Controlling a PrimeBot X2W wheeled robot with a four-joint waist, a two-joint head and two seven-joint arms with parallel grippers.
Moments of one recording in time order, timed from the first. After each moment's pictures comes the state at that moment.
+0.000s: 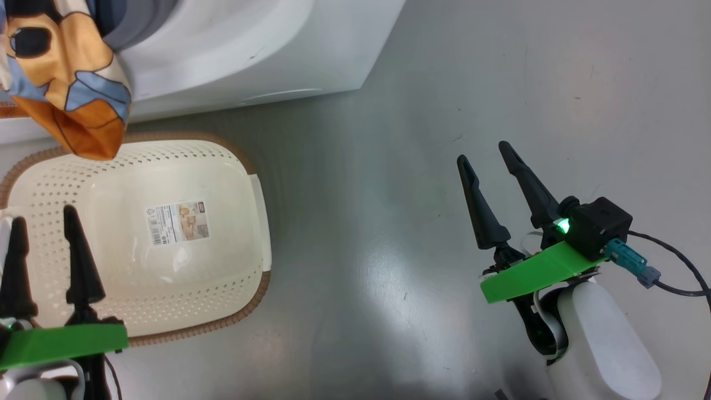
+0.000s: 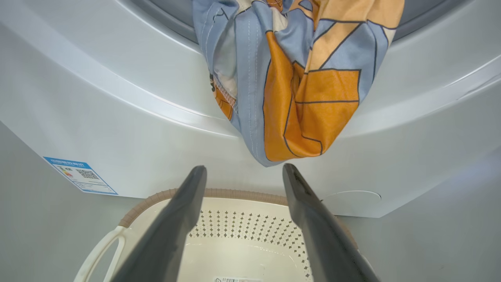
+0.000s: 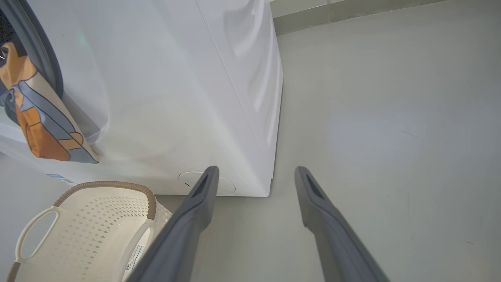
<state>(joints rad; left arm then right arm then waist) -0.21 0.05 0.20 0.11 -0.28 -0.13 -0.26 -0.41 -0.06 0.18 0.21 0.28 0.12 -0.26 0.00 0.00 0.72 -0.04</state>
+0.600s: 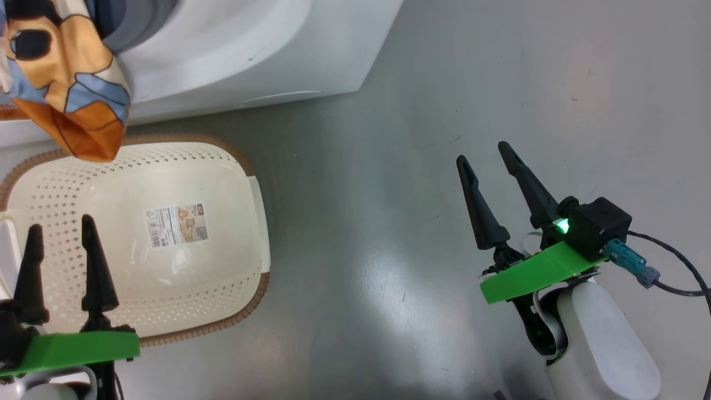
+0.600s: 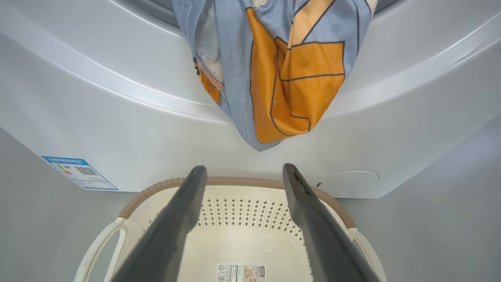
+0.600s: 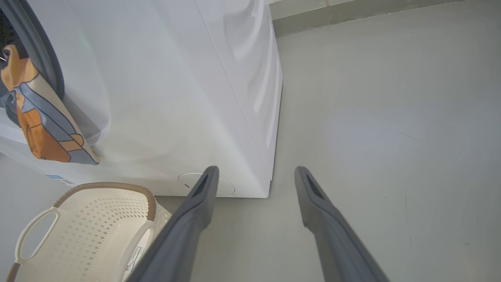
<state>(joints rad) -0.19 0.04 0.19 0.11 -0.20 -0.13 -0.26 -0.41 -0.06 0.18 0.21 0.28 0.12 -0.26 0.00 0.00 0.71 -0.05</state>
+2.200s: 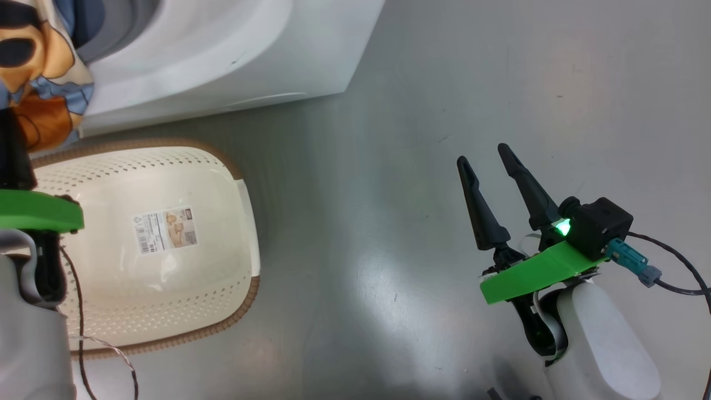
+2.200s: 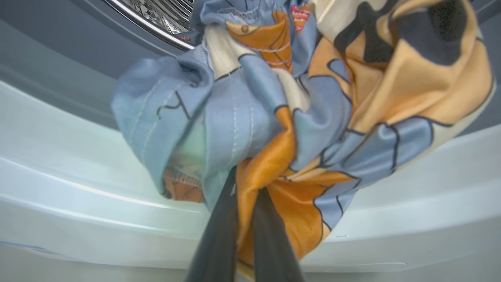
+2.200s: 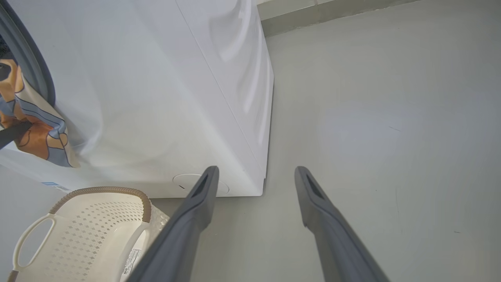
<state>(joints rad) -0.64 0.17 0.16 0.46 -0.29 -0.12 -0.17 -0.41 -0.06 0.18 0.22 0.31 0.12 -0.26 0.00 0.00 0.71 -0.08</state>
